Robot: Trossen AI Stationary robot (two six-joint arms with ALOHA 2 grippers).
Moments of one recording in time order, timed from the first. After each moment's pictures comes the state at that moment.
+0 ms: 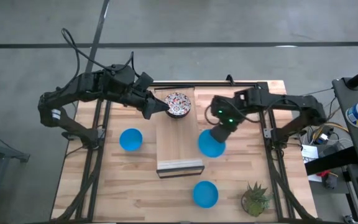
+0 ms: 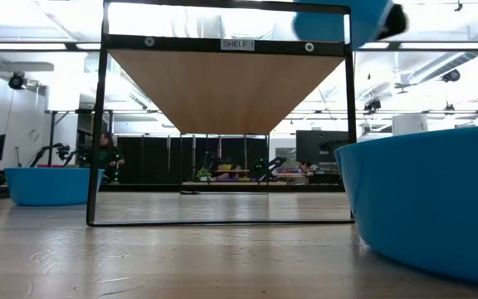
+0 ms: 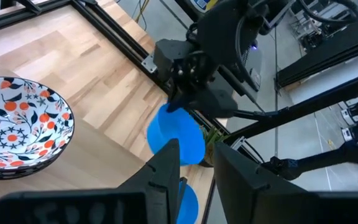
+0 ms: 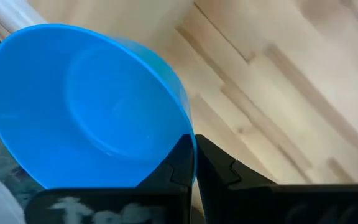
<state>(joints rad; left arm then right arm) 0.07 1.38 1.89 -0.93 0.08 -0.75 -0.05 1.49 1.56 -1.33 -0.26 0.81</state>
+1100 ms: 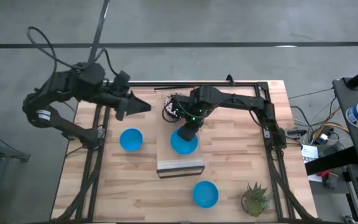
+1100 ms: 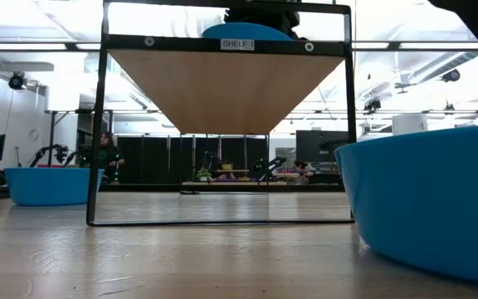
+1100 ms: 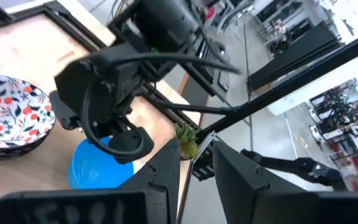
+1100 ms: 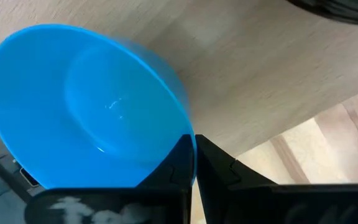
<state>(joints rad) 0.02 1.24 1.89 -0.97 0.09 -0.77 -0.10 2.09 2.20 -1.51 -0.23 0.54</state>
